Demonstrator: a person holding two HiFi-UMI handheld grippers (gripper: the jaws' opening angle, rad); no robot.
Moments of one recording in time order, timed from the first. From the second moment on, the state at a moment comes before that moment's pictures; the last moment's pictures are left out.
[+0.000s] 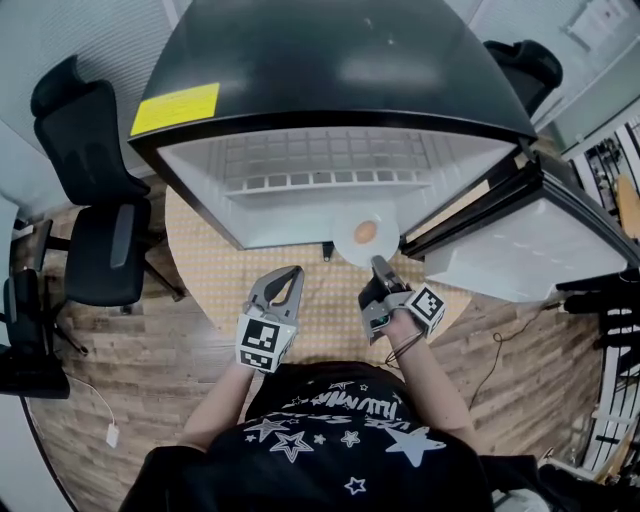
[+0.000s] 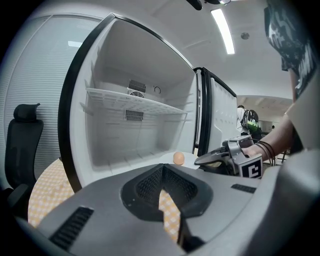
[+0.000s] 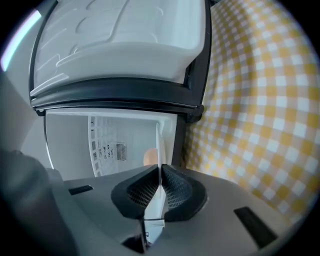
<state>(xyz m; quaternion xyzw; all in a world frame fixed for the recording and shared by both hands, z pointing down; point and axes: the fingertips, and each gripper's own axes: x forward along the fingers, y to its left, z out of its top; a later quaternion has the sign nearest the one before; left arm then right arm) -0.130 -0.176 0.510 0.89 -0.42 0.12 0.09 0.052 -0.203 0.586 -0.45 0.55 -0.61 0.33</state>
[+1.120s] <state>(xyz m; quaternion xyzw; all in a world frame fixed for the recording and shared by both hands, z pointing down) -0.069 -0.077 0.493 0.82 -0.55 0.14 0.09 0.091 -0.133 0.553 -0.32 0.65 -0.64 0.24</state>
